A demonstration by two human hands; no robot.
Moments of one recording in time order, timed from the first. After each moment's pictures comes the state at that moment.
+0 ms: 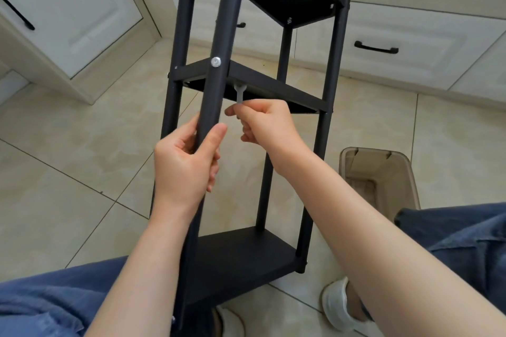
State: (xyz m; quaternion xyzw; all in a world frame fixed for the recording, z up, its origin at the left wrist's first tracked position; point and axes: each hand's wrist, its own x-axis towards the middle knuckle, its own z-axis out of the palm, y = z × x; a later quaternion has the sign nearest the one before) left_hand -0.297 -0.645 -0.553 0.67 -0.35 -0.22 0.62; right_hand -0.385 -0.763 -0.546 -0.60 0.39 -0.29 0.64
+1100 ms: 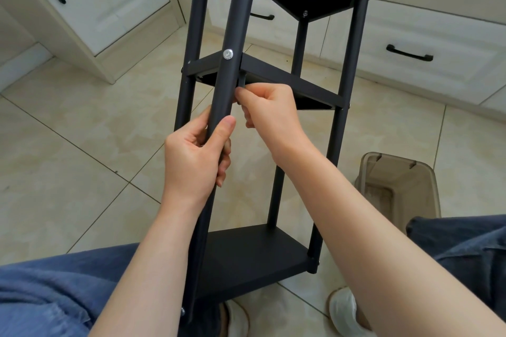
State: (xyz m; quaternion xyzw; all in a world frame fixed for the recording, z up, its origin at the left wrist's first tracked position) left_hand -0.275 -0.629 -0.561 0.66 -0.30 -0.23 0.65; right_hand -0.342 -0.745 -0.536 -0.65 0.37 -0.30 0.59
